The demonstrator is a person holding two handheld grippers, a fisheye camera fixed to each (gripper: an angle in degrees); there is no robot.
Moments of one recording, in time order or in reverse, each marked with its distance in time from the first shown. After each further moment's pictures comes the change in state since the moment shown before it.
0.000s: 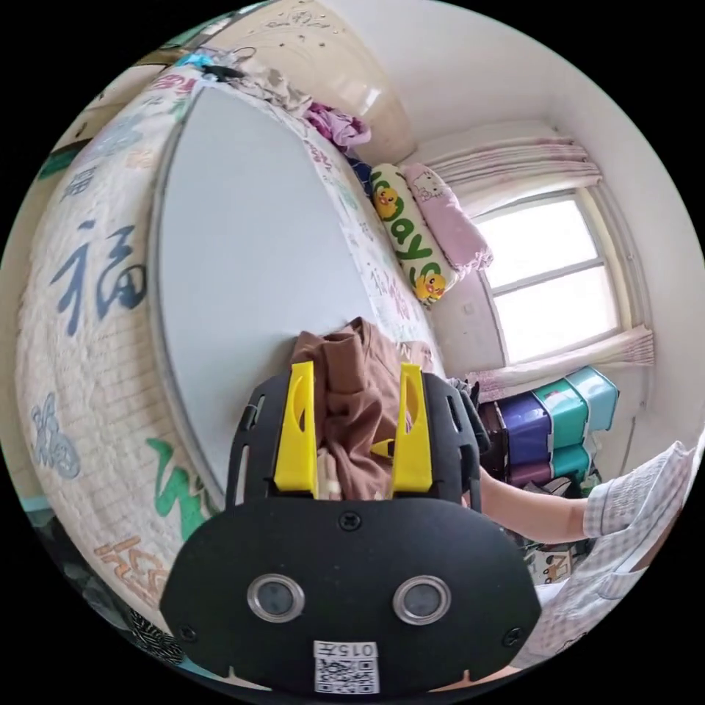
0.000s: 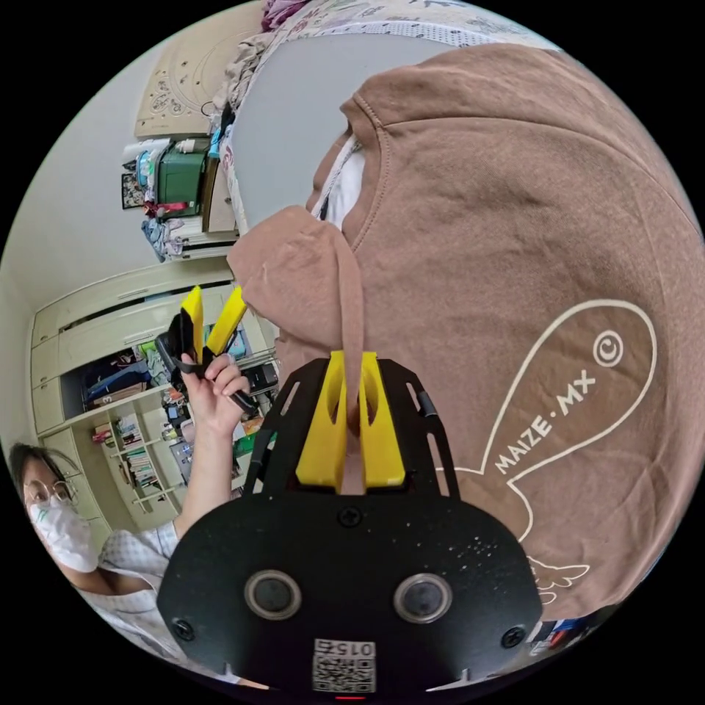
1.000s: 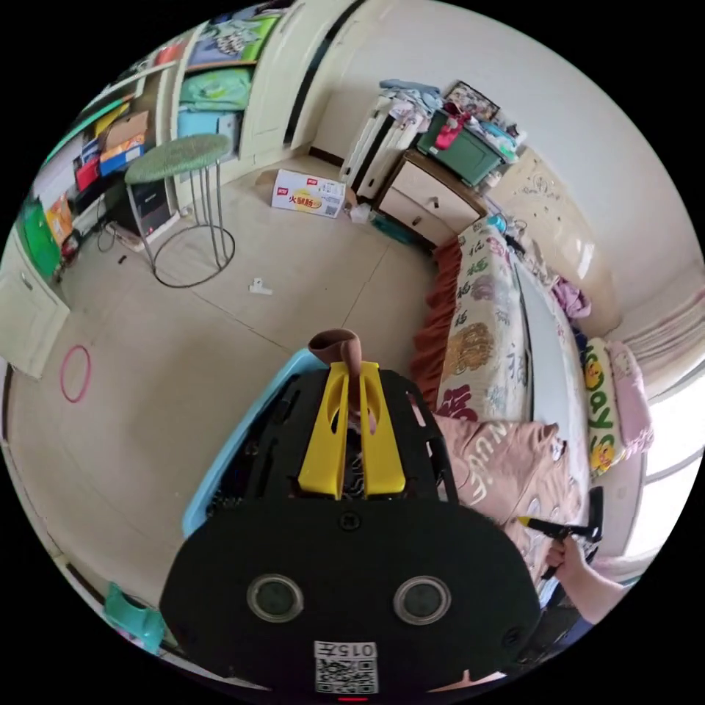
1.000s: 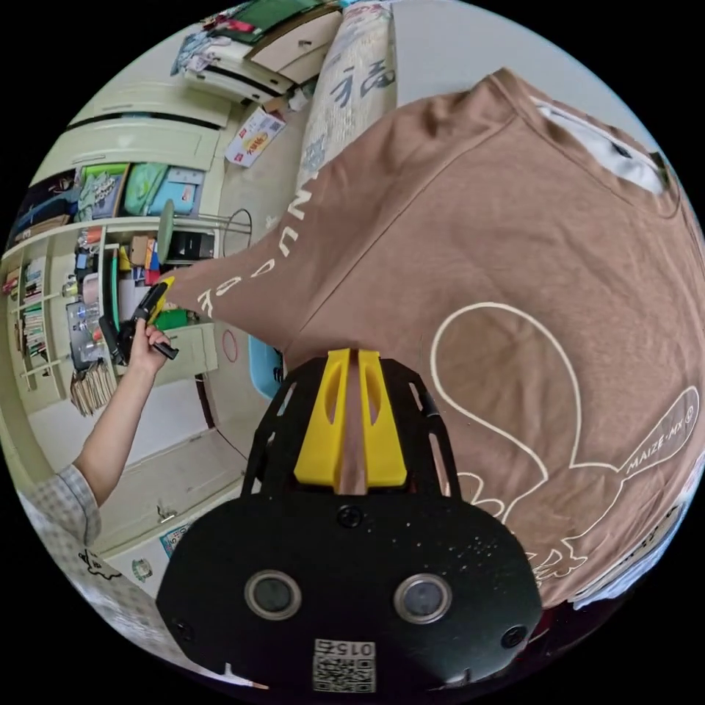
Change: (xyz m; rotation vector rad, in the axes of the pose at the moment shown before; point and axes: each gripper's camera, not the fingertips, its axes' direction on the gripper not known) left arm -0.098 0.381 -0.375 0.542 -0.748 -0.570; right arm -0.089 0.102 0.171 -0.316 0.415 -0.408
